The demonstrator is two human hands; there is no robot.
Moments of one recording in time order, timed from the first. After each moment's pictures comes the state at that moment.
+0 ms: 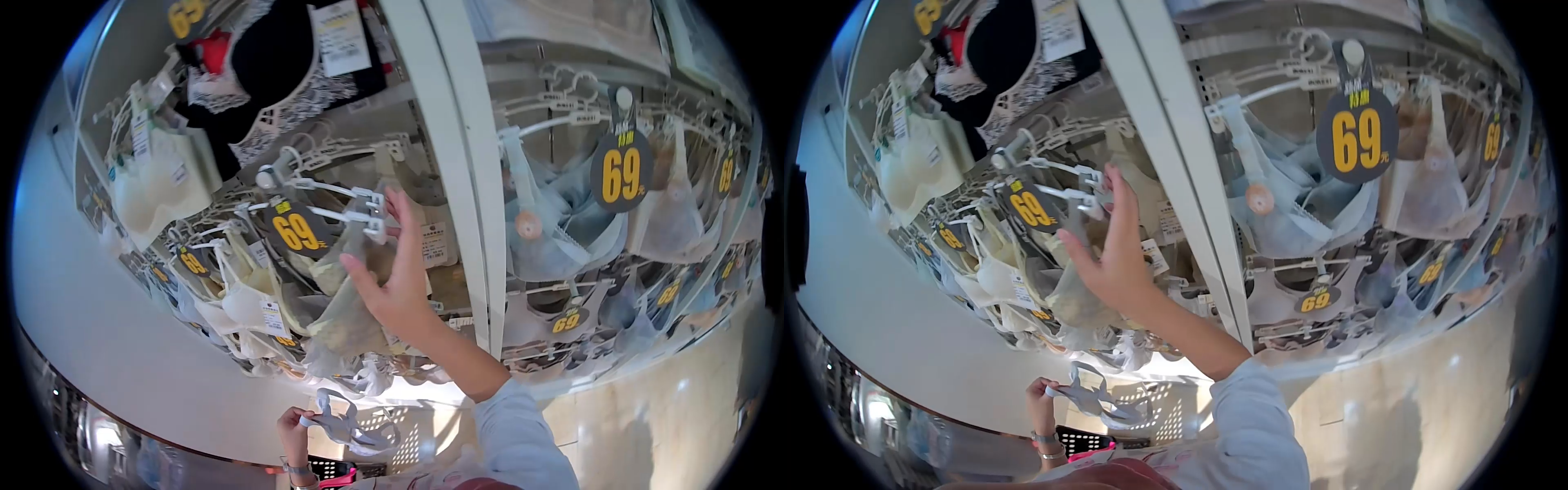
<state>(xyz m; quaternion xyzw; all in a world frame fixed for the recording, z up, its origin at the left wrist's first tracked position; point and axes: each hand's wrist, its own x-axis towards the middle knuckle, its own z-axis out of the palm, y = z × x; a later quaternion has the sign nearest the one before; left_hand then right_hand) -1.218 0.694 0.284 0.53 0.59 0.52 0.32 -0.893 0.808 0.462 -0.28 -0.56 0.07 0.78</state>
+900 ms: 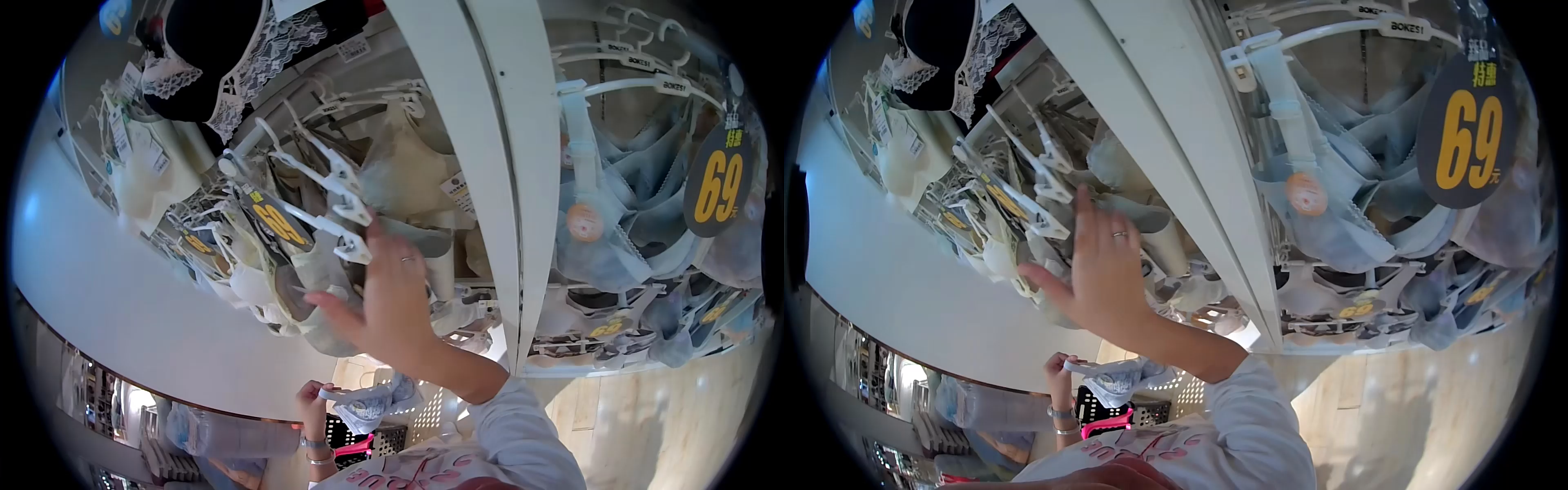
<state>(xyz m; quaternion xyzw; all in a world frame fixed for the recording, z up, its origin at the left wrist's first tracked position) -1.217 0.717 0.254 0.49 0.64 0.50 0.31 -0.906 0.810 0.443 -0.42 -0.63 0.03 0.66</state>
